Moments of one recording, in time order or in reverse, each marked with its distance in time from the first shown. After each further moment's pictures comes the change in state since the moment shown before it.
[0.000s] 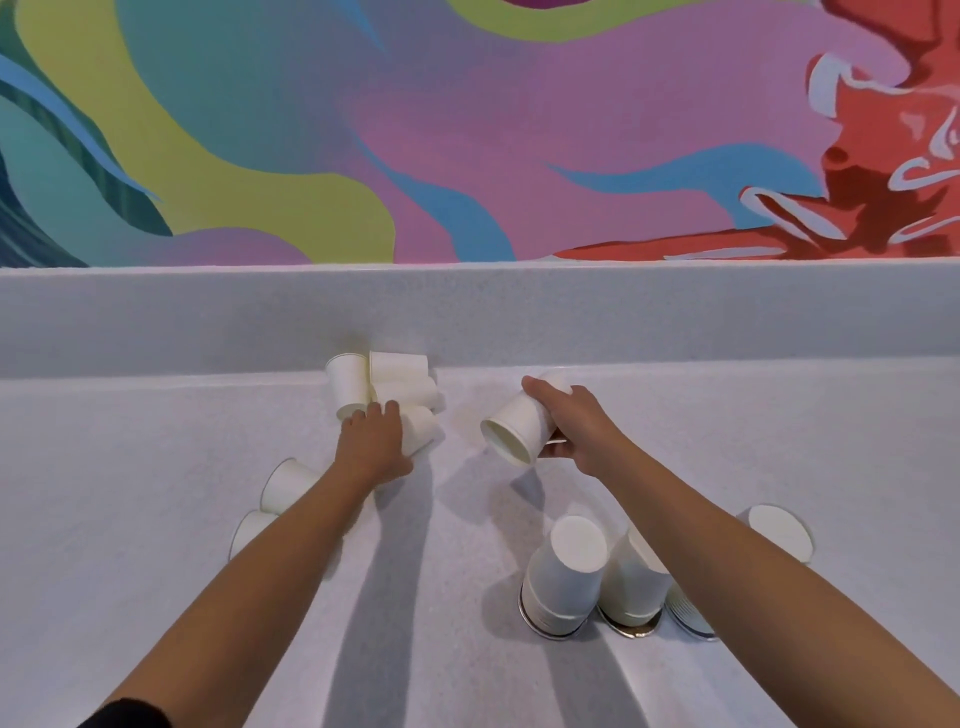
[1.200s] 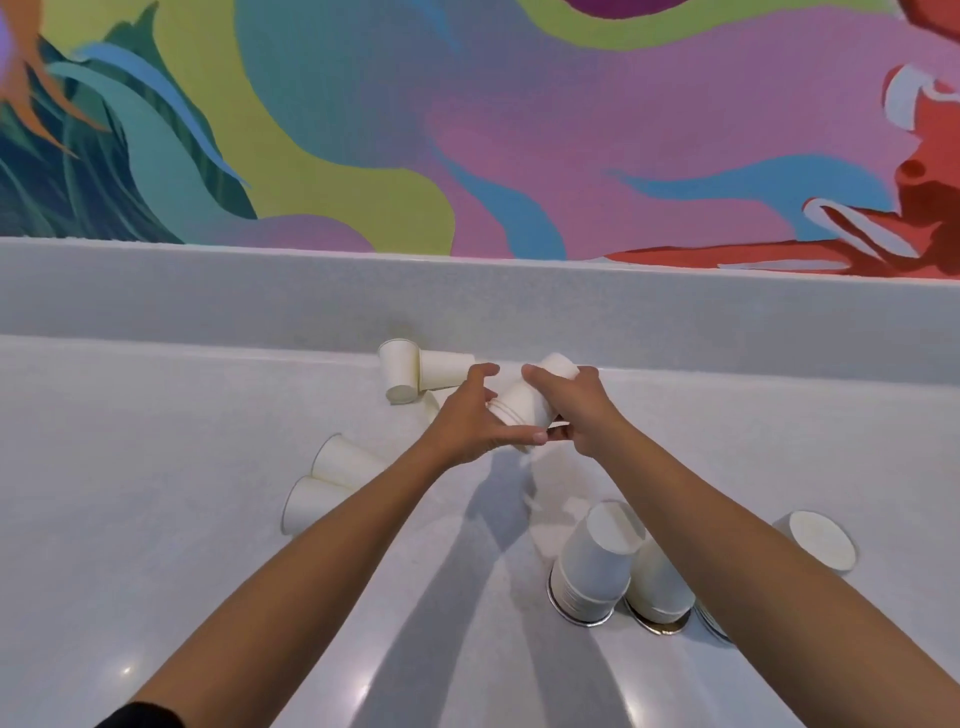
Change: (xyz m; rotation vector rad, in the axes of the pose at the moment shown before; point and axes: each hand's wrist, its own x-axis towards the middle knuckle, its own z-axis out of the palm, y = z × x) left_hand -0.053 0.051 -0.044 -0.968 -0.007 0.119; right_hand -0.002 -0.008 0.043 -0.043 -0.002 -0.044
